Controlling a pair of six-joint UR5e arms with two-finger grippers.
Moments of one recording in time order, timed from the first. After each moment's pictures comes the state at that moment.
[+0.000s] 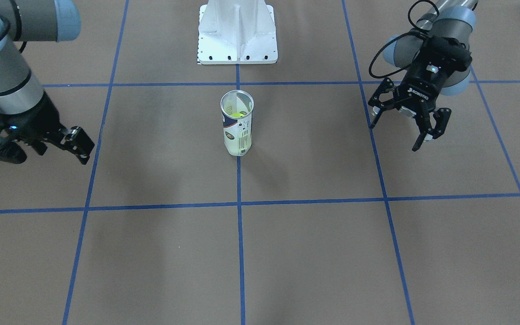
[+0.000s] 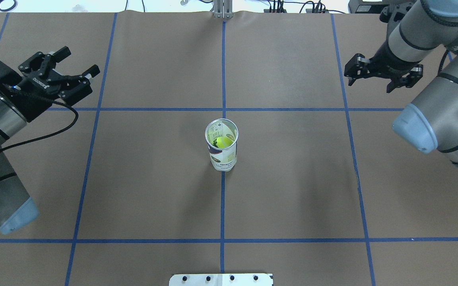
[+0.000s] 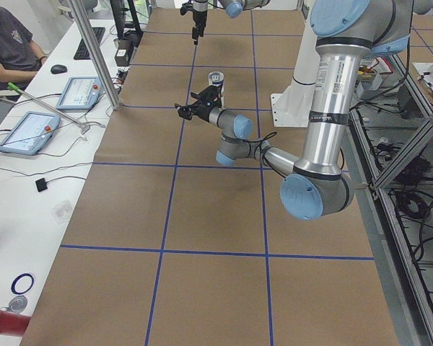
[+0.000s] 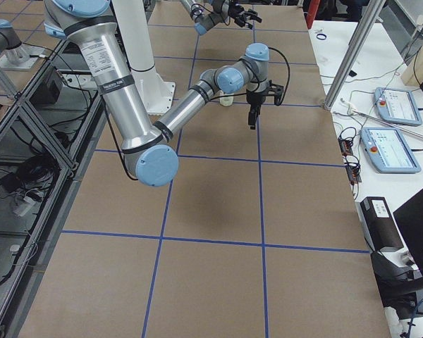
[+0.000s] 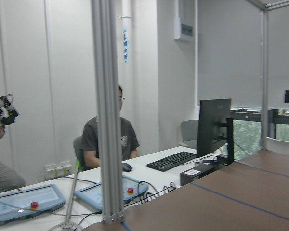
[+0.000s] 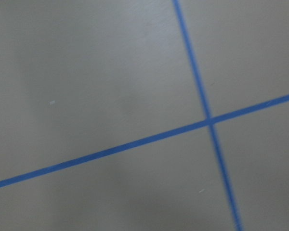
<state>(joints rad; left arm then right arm) -0.72 -1.72 -1.66 -3.11 -1.26 -0.62 1.01 -1.19 1.87 -1.73 2.06 0.96</state>
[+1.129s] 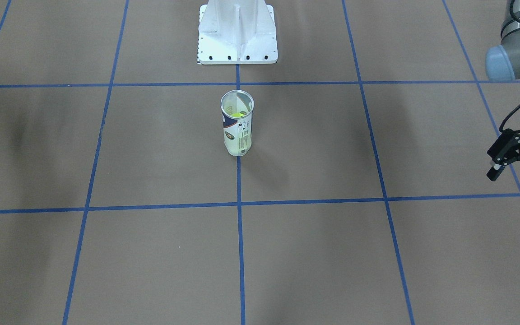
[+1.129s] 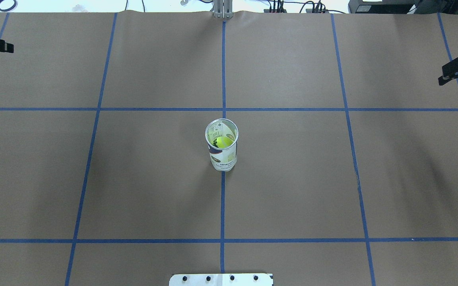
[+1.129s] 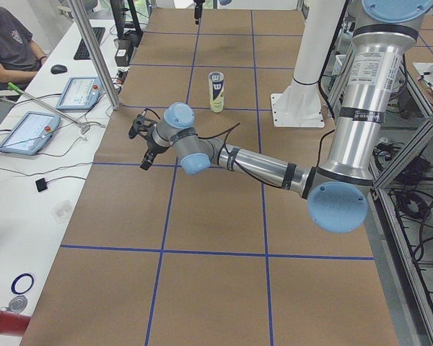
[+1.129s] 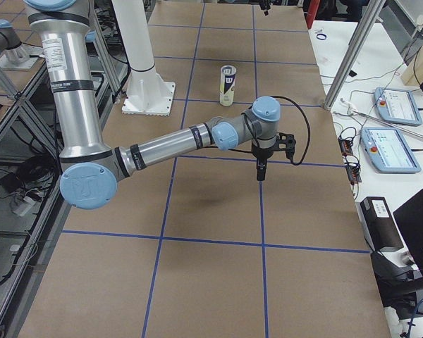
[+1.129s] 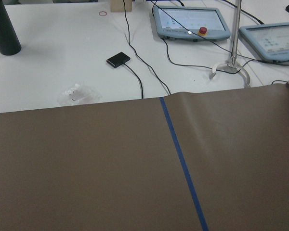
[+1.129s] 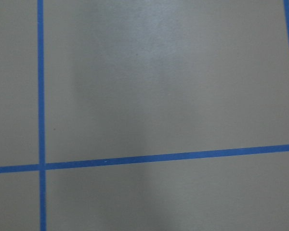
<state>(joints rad) -1.26 -1.74 -1.61 -2.28 -2.12 -0.59 1.31 -1.44 1.76 -1.49 2.28 0.53</state>
